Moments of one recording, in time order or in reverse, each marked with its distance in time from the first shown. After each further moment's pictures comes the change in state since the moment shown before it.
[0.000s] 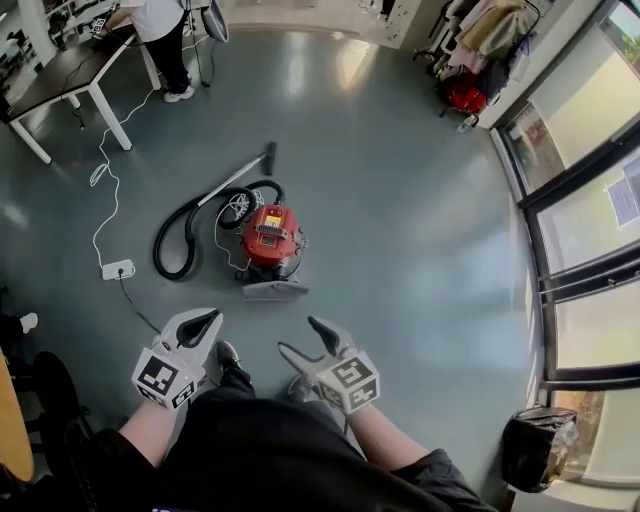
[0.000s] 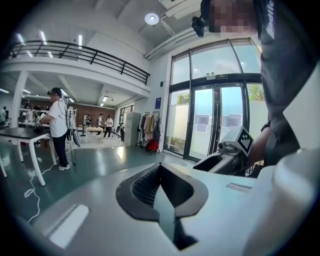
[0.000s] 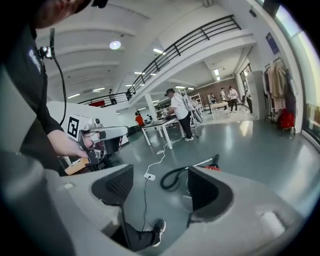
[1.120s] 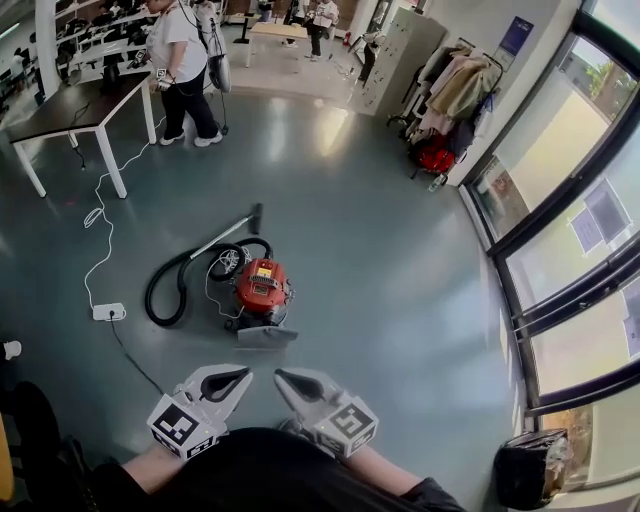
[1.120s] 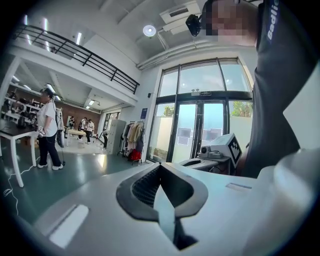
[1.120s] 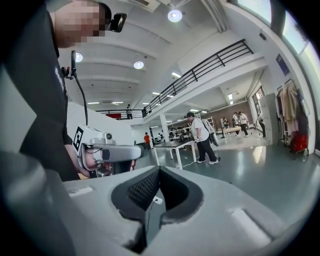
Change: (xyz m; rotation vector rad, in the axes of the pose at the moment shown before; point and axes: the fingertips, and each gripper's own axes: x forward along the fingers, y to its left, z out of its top) left arm -0.067 -0.092 0.054 -0.026 -0.106 -0.200; right arm -0.048 0.124 0.083 -0.137 -0.271 0.106
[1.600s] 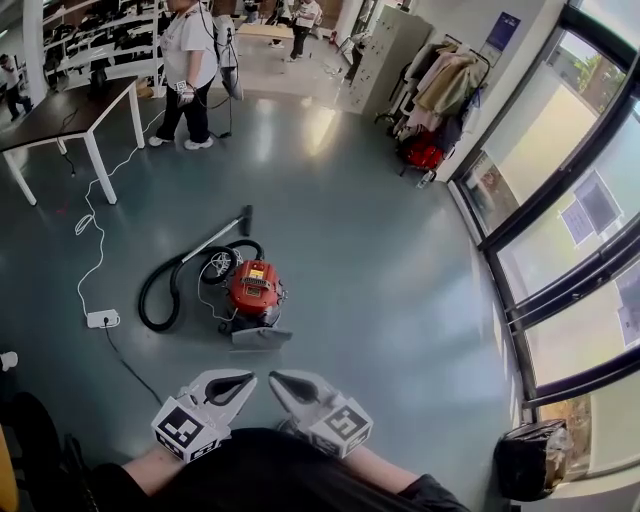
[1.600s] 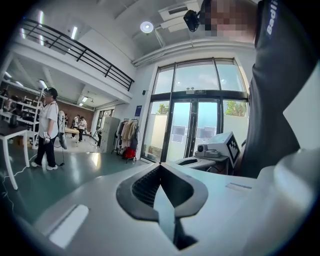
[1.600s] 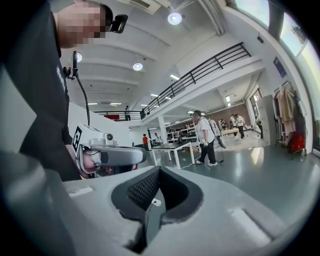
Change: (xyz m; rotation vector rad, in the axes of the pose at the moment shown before) left arm 0.007 -0.012 -0.006 0.012 0.025 -0.075; right arm 0.001 0.004 -0.005 -0.007 -0.025 -0.023
